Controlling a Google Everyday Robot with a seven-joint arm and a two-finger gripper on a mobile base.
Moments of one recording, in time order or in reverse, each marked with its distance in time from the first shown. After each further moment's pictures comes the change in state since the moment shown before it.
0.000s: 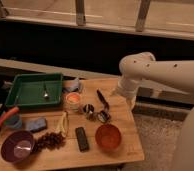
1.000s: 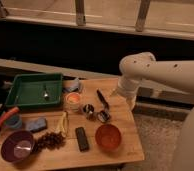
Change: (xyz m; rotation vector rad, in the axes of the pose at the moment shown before) arm 0.000 0.000 0.000 0.000 0.000 0.001
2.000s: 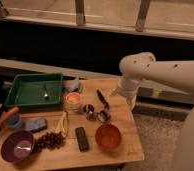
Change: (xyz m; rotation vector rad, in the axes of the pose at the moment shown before) arm 0.000 0.000 0.000 0.000 0.000 0.000
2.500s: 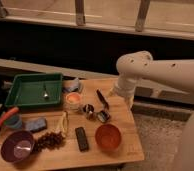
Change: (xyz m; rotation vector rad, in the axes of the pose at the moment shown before) arm 0.023 0.023 -0.004 0.000 0.017 -0.136
